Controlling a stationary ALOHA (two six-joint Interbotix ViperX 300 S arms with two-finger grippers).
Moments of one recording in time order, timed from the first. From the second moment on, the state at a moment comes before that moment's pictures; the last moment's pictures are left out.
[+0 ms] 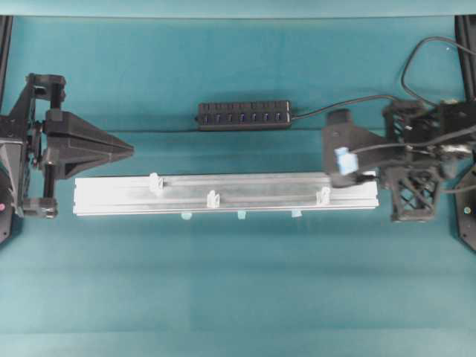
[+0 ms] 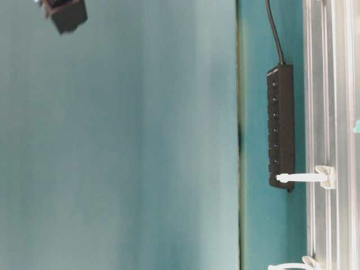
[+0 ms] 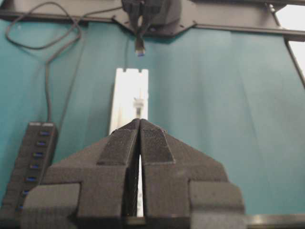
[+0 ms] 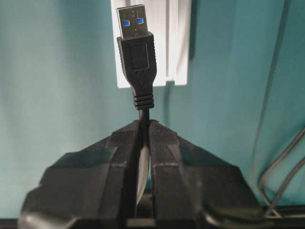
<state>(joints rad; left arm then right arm) 0.04 -0.75 0.90 0.02 0.04 -0.04 -0.06 -0.34 0.66 -0.05 1.17 -0.06</state>
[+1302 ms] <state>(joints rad) 0.06 -0.70 0.87 0.02 0.04 -0.04 -0.07 -0.28 0.88 -0.05 0.79 -0.01</state>
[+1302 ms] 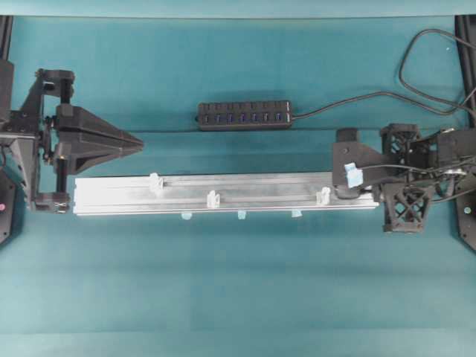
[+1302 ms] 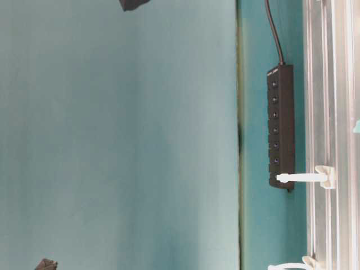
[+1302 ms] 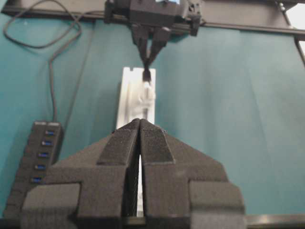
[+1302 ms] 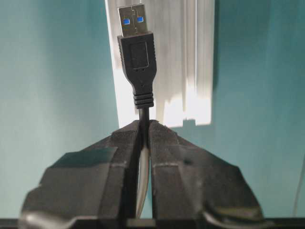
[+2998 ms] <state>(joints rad) 0.04 -0.44 0.78 0.02 -0.12 -0.04 -0.07 -0.19 0.86 0.00 0.48 0.02</state>
